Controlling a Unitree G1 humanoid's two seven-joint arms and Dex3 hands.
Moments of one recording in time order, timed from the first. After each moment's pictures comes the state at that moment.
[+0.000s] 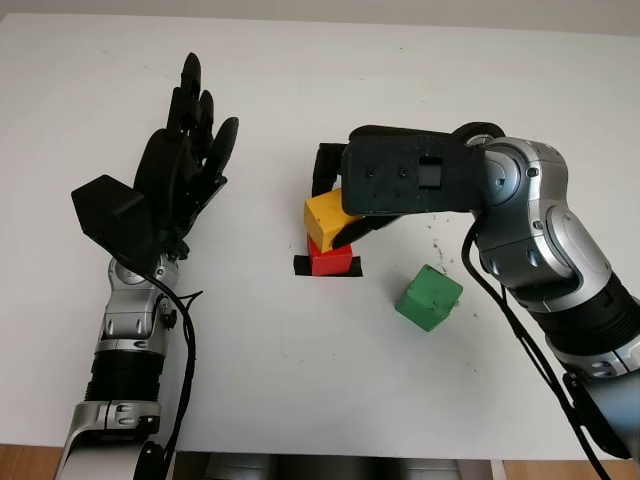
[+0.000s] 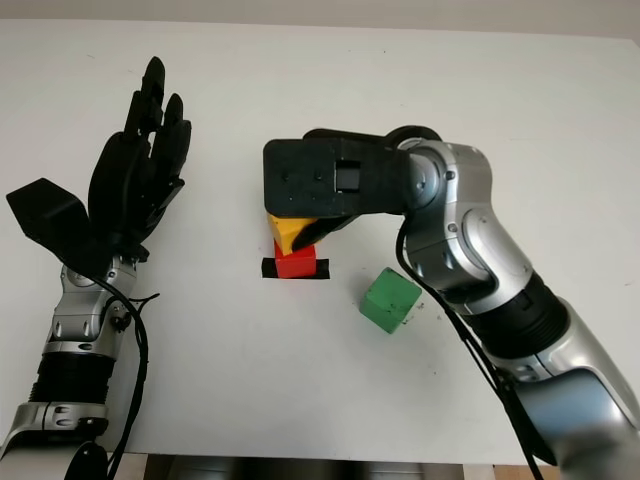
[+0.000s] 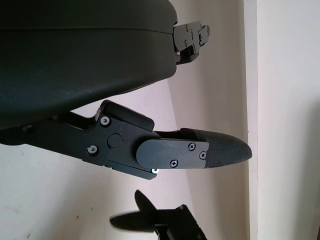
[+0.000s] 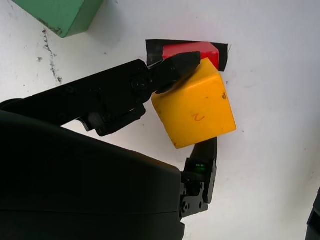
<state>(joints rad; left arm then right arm) -0.54 0.22 0.15 0.29 -0.15 -0.15 -0.23 -0.89 -0.55 0.45 -0.21 -0.55 0.66 0.93</state>
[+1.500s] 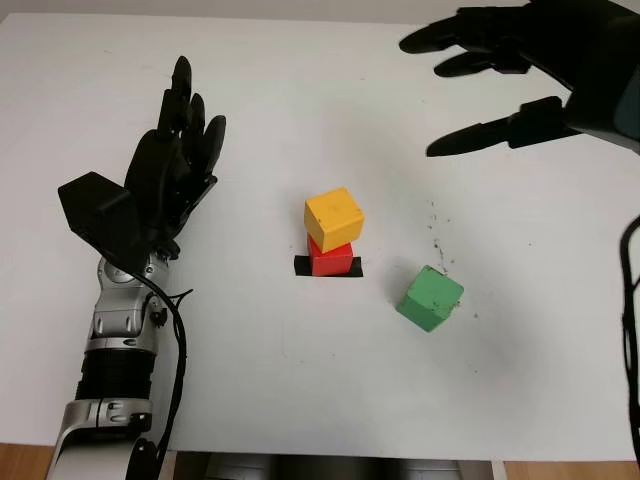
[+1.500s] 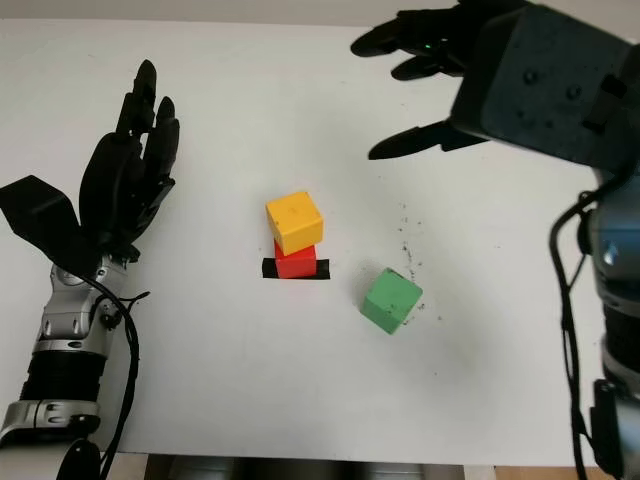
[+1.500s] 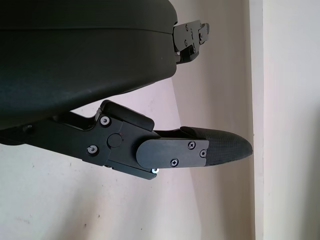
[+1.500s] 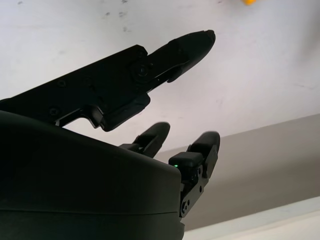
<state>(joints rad) -0.55 0.26 0.18 0.32 -0.18 -0.14 -0.27 -0.68 -0.83 -0.13 -0.33 -0.29 0.38 0.73</state>
